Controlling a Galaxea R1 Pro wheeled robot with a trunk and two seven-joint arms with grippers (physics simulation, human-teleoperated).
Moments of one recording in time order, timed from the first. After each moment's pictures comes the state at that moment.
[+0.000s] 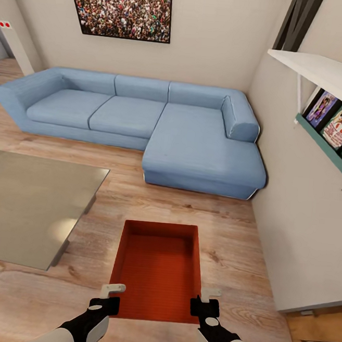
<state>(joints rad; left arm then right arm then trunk) -0.61 -0.09 -0.35 -0.18 0.41 -0.02 0.25 -0.66 0.15 -0.18 -0.04 0.29 -0.26 -0.24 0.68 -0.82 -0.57</state>
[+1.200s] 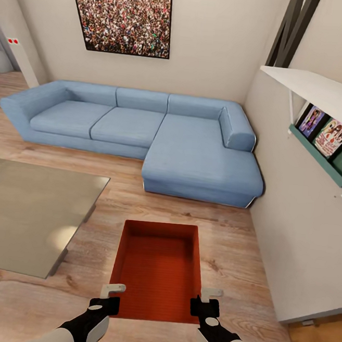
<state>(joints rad) -0.61 -0.09 -0.35 -0.18 0.41 -0.02 0.26 -0.66 0.15 -0.18 -0.04 0.29 -0.26 -0.24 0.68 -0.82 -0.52</state>
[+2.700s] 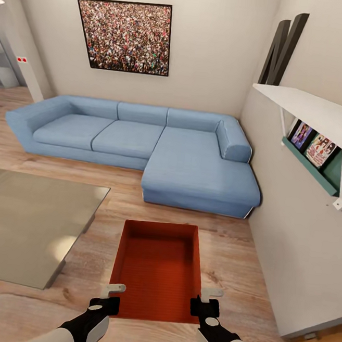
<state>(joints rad) -0.61 -0.09 -0.35 -0.18 0.41 -0.02 0.26 -0.66 0.15 -0.17 -0.04 0.29 -0.26 -0.24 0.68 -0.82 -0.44</state>
